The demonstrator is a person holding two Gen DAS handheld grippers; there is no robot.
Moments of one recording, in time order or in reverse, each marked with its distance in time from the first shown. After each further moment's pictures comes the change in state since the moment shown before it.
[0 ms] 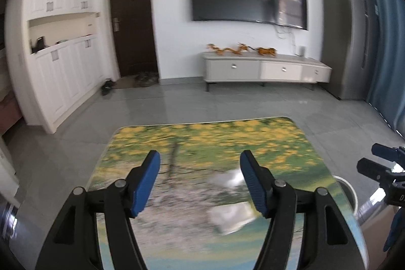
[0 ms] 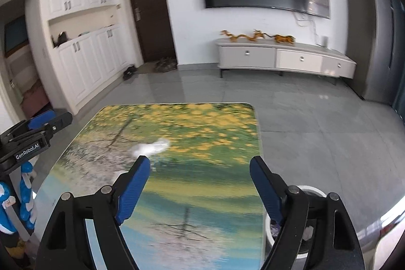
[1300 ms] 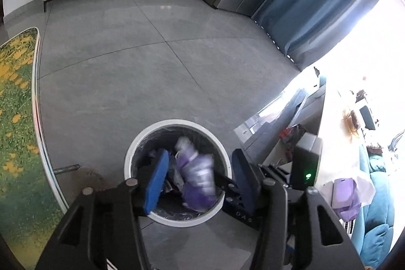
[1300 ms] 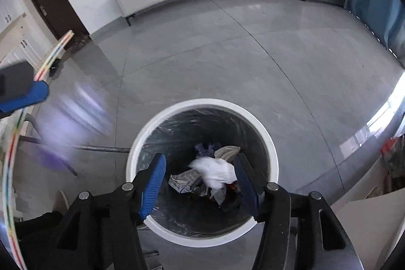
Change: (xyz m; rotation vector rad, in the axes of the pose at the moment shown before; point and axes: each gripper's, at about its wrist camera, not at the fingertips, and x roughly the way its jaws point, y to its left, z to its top) left arm 0.183 -0.391 -0.052 0.156 0.591 -0.812; right arm 0.092 -0.309 -0.163 0.417 0.323 -0.242
